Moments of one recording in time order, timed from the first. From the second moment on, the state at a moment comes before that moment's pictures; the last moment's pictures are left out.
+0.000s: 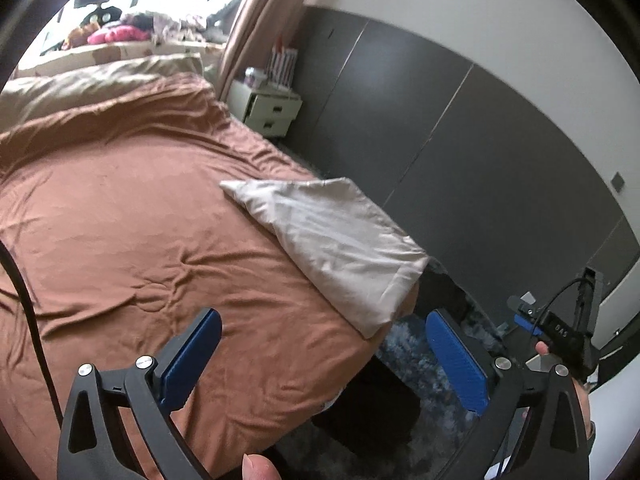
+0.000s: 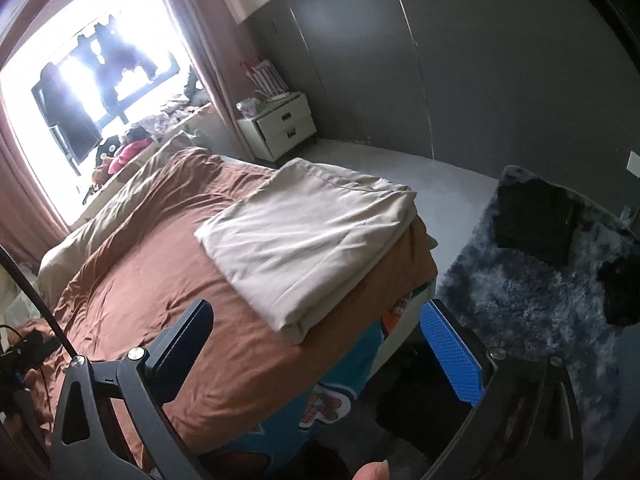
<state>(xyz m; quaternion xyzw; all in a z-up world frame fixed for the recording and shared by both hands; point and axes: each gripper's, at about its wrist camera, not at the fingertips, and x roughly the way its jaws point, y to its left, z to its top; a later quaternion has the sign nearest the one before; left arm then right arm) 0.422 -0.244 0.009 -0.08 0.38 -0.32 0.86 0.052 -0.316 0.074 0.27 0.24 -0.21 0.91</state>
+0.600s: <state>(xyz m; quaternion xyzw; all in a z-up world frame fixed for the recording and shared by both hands) 0.277 -0.136 0.048 -0.05 0.31 -0.25 0.92 -0.036 -0.210 0.079 0.19 0.22 -0.18 0.94</state>
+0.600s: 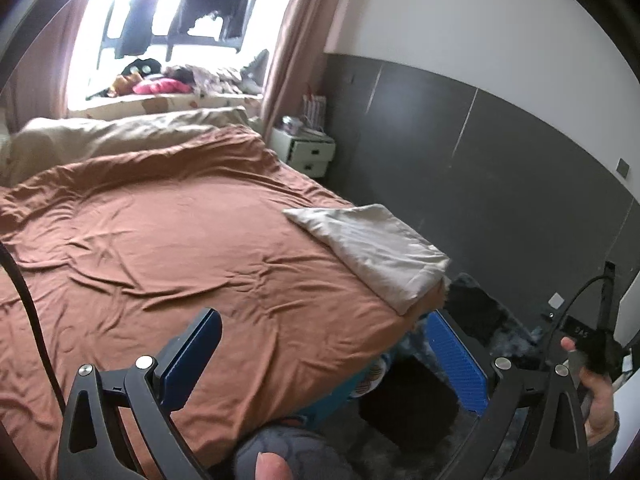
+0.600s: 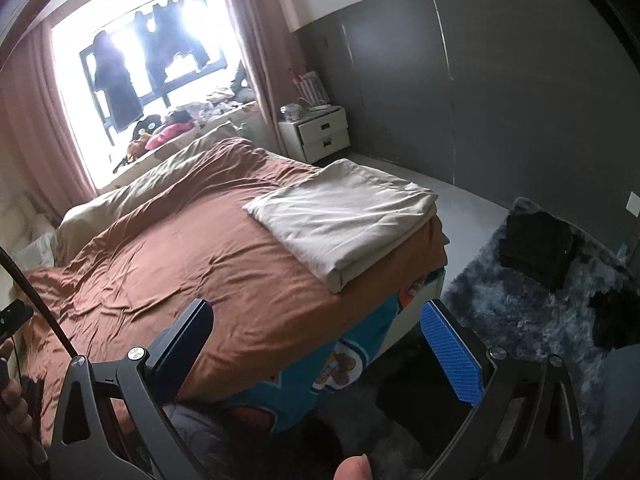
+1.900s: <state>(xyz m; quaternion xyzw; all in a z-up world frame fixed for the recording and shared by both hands) 0.050 -0.060 0.005 -0.04 0.19 -0.12 0.97 -0.156 -0.104 0.010 0.10 0.16 -0.09 0.98</state>
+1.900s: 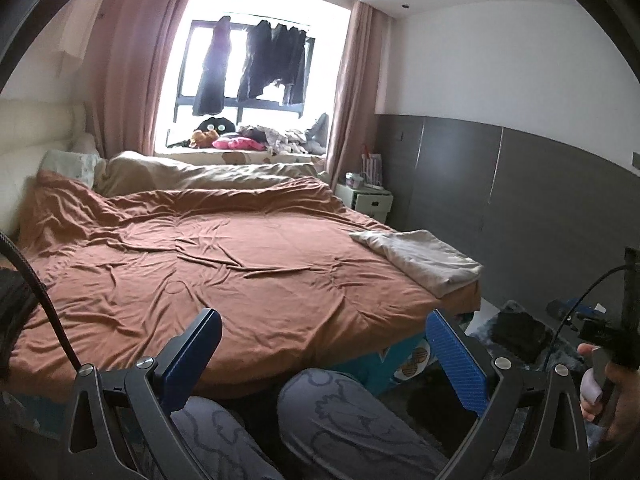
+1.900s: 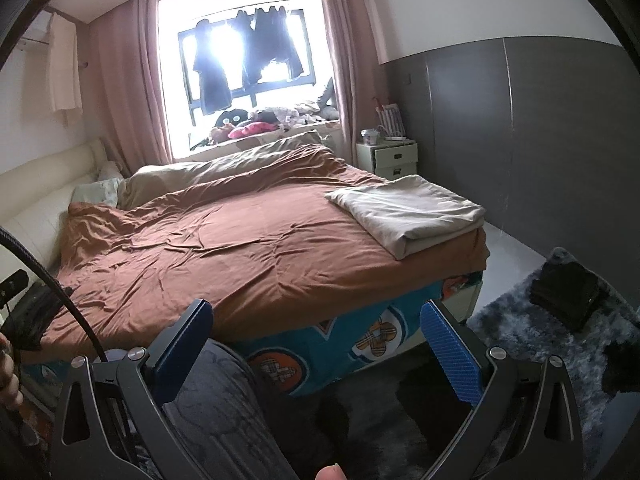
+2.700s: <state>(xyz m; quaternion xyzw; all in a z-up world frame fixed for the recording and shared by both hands) 0.039 -0.054 0.003 -0.03 0.19 -0.11 0.97 -0.156 -0.087 0.003 0.11 0.17 -0.09 0.98</state>
